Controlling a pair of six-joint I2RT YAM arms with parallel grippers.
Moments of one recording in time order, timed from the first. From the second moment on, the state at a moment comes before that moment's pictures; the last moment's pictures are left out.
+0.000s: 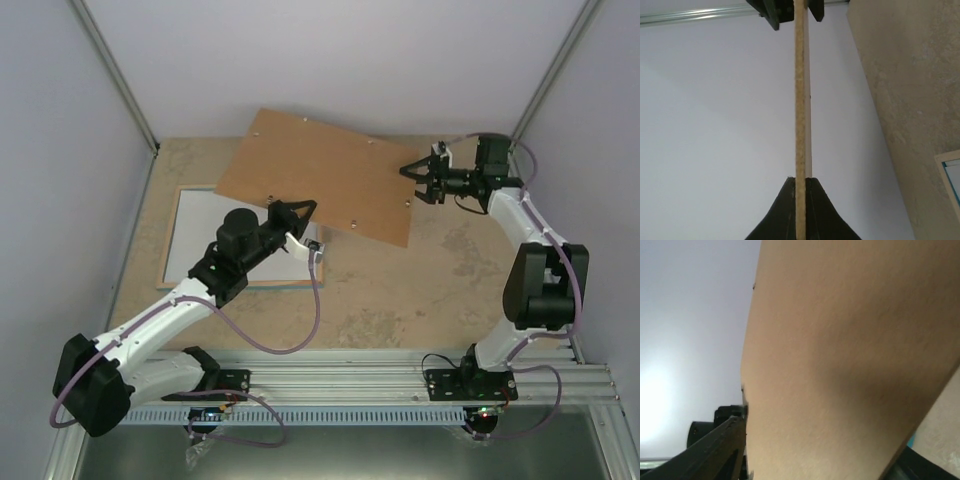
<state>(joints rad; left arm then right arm) -0.65 1.08 0.73 0.25 0.10 1.69 -0.01 1.67 1.27 -0.27 -1.30 0.75</state>
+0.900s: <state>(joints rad) -0.36 1.12 0.92 -0.06 -0.10 0.84 -0.30 1.75 1.39 -0.12 -1.35 0.72</state>
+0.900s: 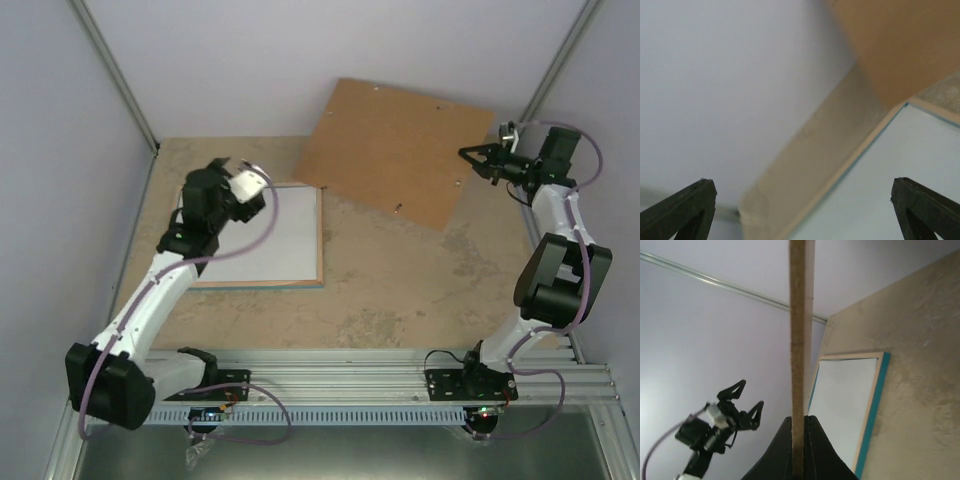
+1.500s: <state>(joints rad) 0.53 1.75 1.23 -0.62 0.42 0.25 -0.33 1.71 1.31 -0.22 -1.38 0.54</state>
